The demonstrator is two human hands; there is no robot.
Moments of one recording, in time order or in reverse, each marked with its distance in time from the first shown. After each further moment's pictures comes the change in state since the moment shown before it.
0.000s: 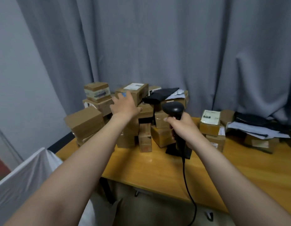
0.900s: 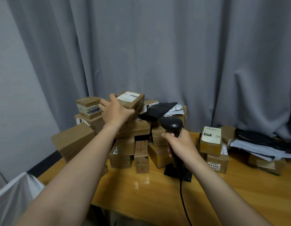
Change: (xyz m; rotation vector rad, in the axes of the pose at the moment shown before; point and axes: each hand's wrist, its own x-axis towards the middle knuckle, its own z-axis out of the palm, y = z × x) left_hand 0.073 -0.005 0.009 -0.358 0.291 -0.105; right_hand 0.035 0.002 0.006 0.057 0.021 -0.014
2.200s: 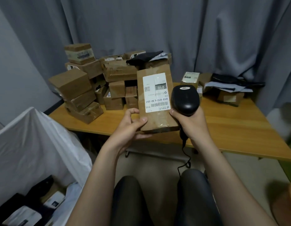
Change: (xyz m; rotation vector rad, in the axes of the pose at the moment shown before) left_hand -0.322 -0.044 -0.068 -1.150 -0.826 -0.368; right_hand -0.204 0.059 -0.046 0.133 0.191 -0.182
